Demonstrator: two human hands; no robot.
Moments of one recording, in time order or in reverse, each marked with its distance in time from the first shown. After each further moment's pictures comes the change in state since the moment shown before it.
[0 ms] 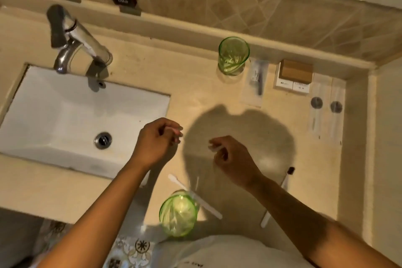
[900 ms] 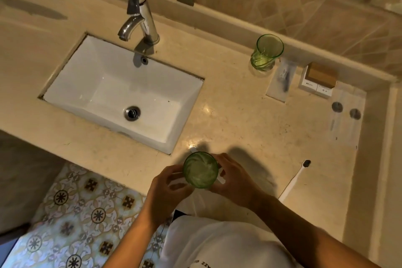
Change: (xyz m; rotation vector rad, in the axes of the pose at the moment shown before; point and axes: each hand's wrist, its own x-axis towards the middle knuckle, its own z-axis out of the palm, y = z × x) left_hand -0.176 -0.122 0.009 -0.285 0.082 -0.099; right_hand -0.083 -0.015 0.073 -0.113 -0.259 -0.219
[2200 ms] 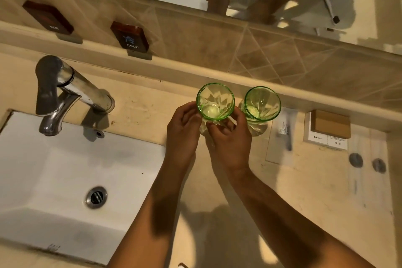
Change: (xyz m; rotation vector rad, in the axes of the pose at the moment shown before) left_hand 0.302 0.206 0.095 -0.250 0.075 0.220; right_hand 0.266 0.002 -0.136 0.681 0.900 0.254
